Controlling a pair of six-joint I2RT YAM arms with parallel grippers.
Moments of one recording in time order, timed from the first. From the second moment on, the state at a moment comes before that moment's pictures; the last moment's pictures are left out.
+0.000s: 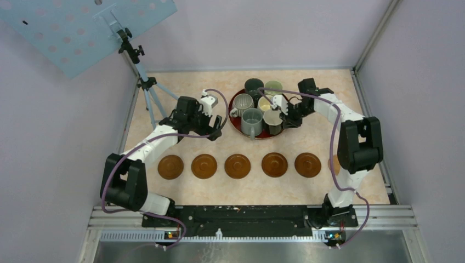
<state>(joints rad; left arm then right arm) -0.32 1.44 0.95 -0.27 0.33 0.12 0.21 1.84 1.38 -0.81 -0.58 -1.18</state>
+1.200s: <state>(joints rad) -0.31 1.45 1.15 -0.43 0.53 0.26 -0.61 1.20 1.06 -1.10 -0.60 -1.13</state>
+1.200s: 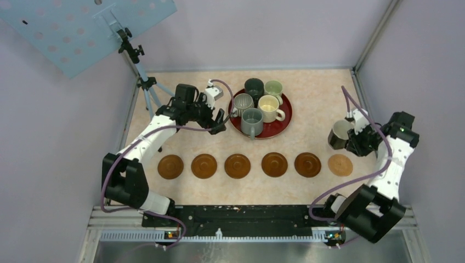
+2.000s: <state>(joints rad) -0.31 1.61 1.40 -0.73 0.66 0.42 -0.80 0.97 0.75 -1.10 -0.61 -1.22</state>
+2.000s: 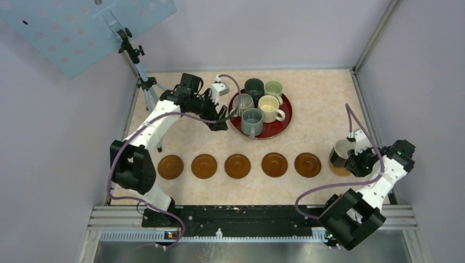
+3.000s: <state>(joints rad) -0.32 1.66 1.44 -0.73 0.66 0.37 -1.01 1.13 0.71 -1.08 -0.70 -1.53</state>
